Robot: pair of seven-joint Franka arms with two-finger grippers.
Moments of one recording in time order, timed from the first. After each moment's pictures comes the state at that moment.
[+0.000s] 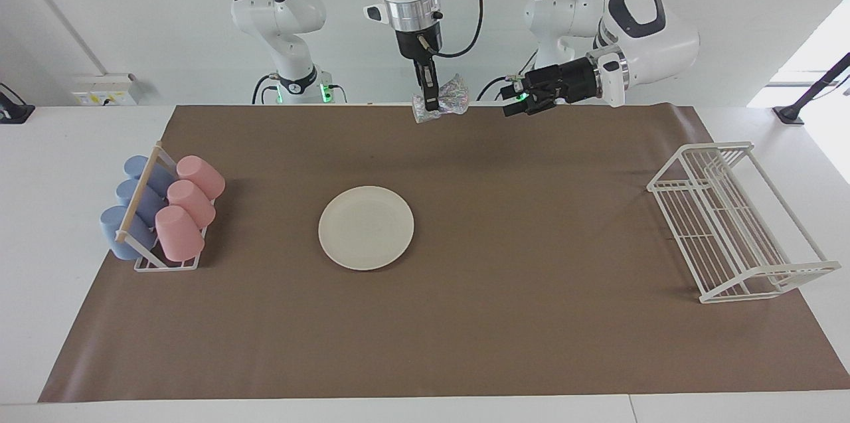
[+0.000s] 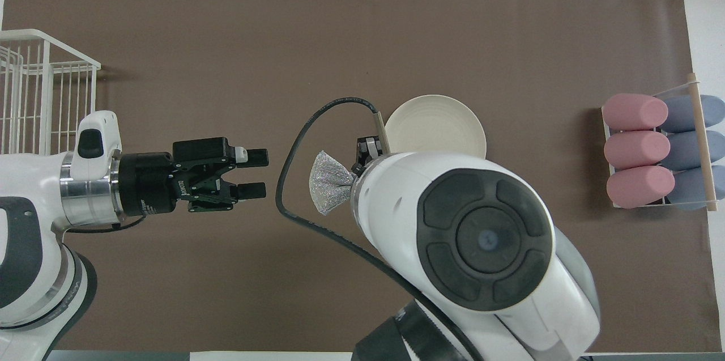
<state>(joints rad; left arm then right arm) -0.23 -0.27 -0.01 -2.26 -1.39 1.91 -0.02 0.05 0.02 0.63 -1.66 0.04 1.88 2.11</state>
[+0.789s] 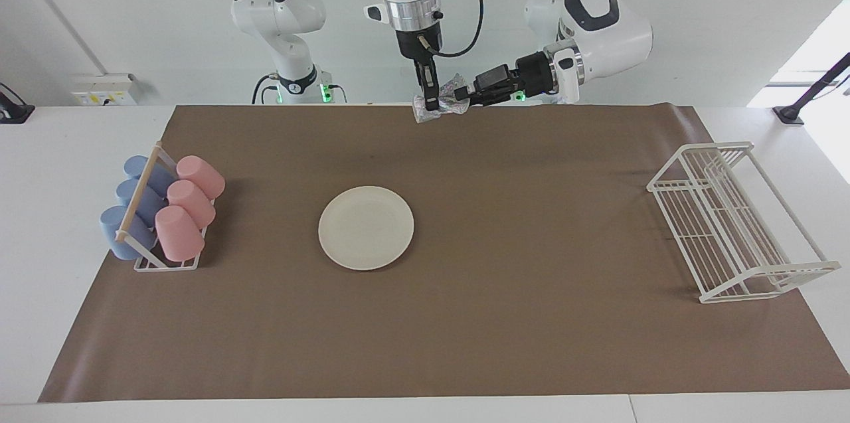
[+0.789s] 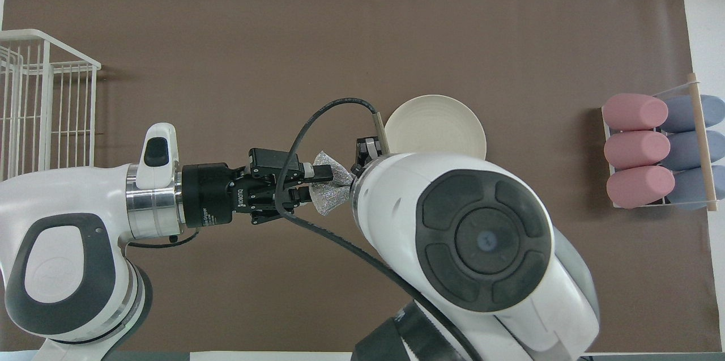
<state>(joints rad) -0.38 -0.27 -0.03 -2.26 -1.45 2.09 -0.18 0.05 0.02 0.63 -1.66 0.04 1.88 2.11</state>
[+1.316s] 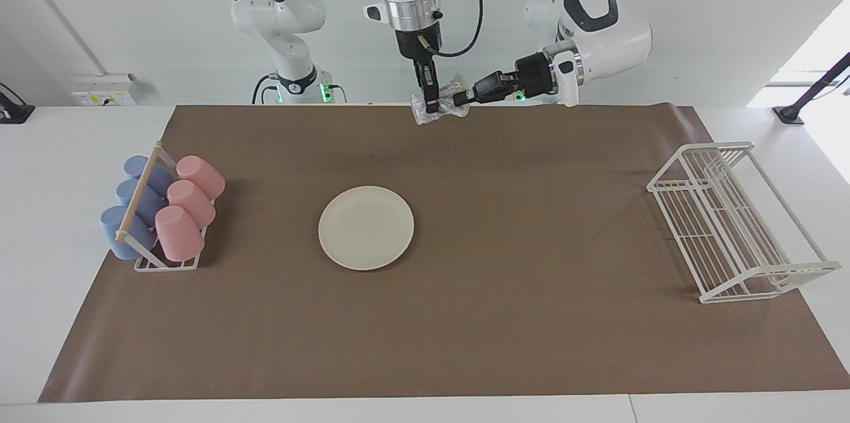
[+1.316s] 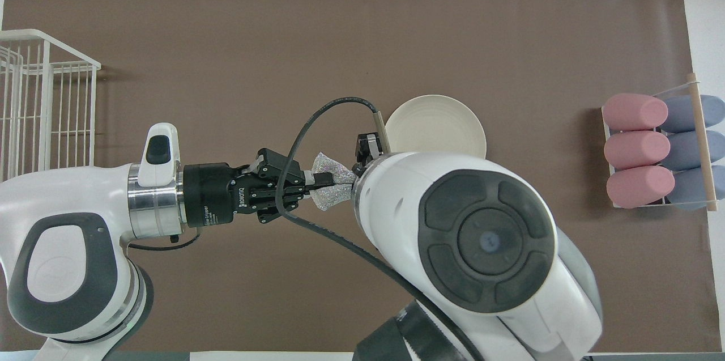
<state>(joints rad) -0.38 -0.26 -0.03 -2.26 -1.45 2.09 -0.22 0.04 0.01 0.63 -1.66 0.03 1.88 2.06</state>
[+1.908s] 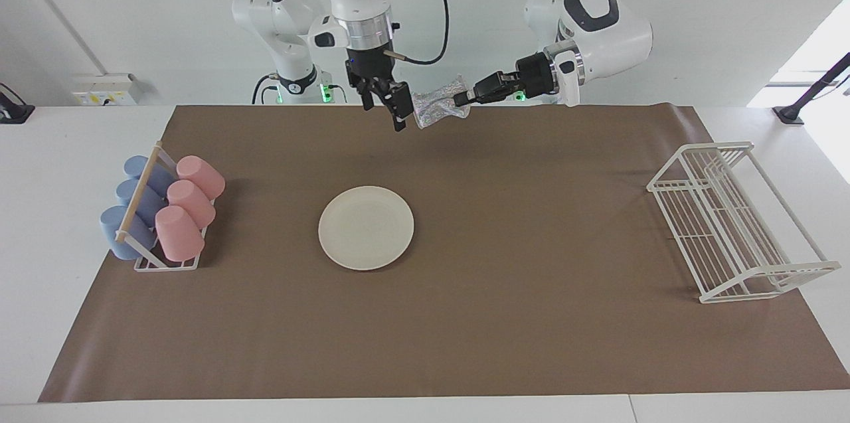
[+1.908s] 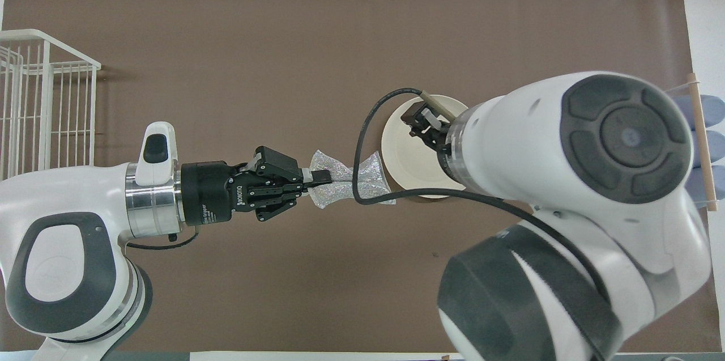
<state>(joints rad) -0.38 -0.26 -0.02 -2.26 -1.44 2.11 -0.22 -0.16 -0.01 0.62 -1.67 0.03 1.80 1.19</state>
